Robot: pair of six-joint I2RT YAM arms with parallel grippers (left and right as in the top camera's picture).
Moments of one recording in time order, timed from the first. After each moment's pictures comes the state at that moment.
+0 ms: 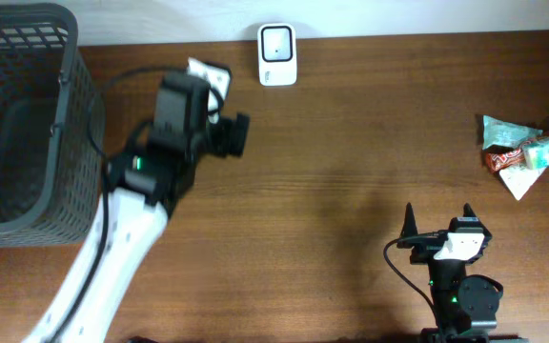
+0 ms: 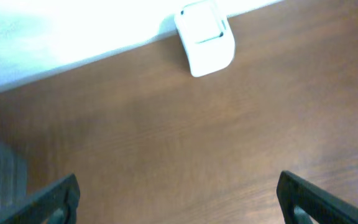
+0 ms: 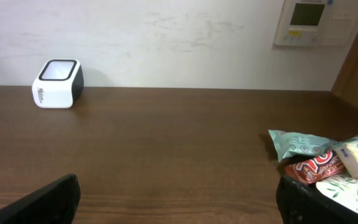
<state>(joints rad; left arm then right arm) -0.37 1.39 1.32 -0.58 -0.13 0.05 -0.04 0.01 0.01 -0.08 0.03 -0.03</state>
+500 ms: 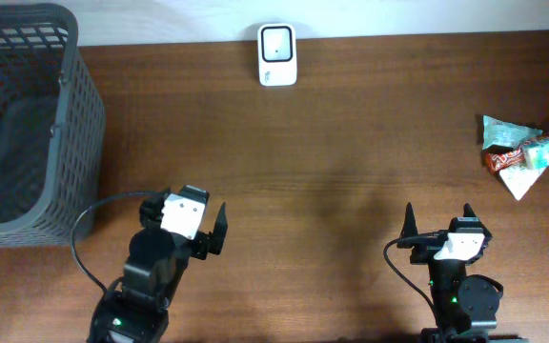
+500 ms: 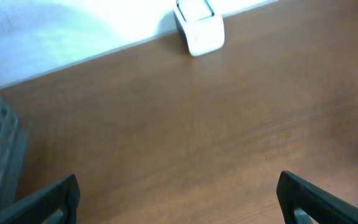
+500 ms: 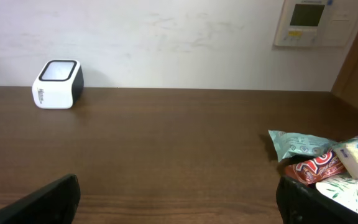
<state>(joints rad) -0.38 0.66 0.43 -0.16 -0.14 0.11 -0.04 0.01 0.01 -0.07 0.03 -0.03</state>
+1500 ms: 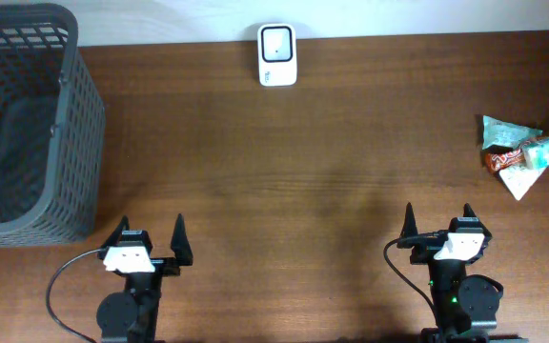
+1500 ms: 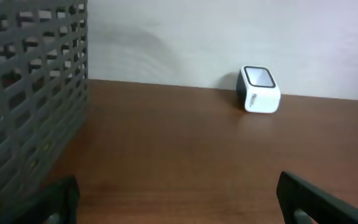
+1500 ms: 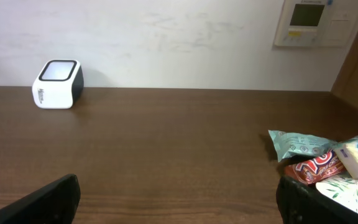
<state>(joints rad) -0.02 0.01 0.01 -0.08 0.01 -0.11 -0.04 0.01 0.01 -0.07 0.03 -0.03</state>
